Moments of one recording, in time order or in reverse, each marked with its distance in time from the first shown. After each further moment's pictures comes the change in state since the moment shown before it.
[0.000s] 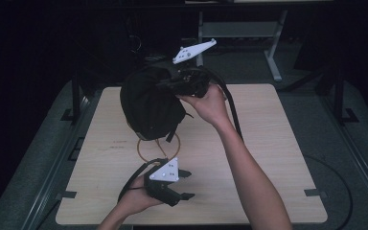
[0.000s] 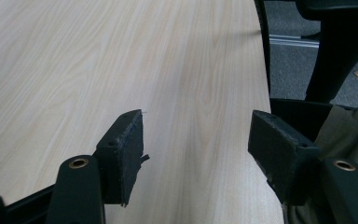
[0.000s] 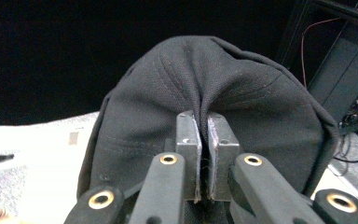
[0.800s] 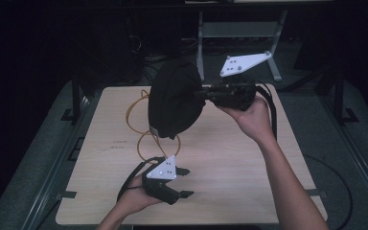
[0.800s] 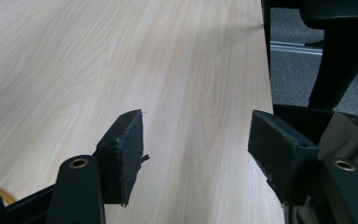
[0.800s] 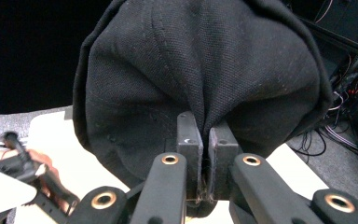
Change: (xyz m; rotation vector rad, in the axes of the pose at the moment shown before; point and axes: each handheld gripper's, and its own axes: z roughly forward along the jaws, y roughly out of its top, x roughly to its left) left arm 0.002 0.000 -0.005 -0.025 0.022 -0.018; right arm 0.015 -0.037 -0.095 -0.021 -0.087 -0.069
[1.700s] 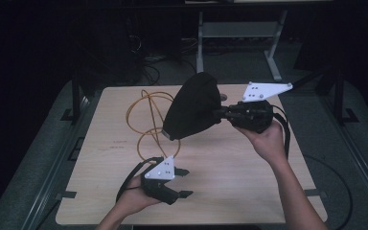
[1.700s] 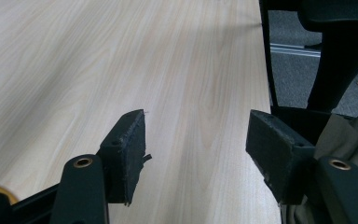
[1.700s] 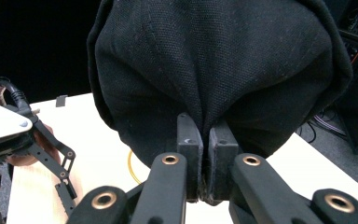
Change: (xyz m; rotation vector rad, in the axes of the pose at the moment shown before) left arm -0.002 0.000 -0.005 -0.001 0.003 -0.011; right arm 0.011 -0.067 -0.027 -0.037 -0.055 0.063
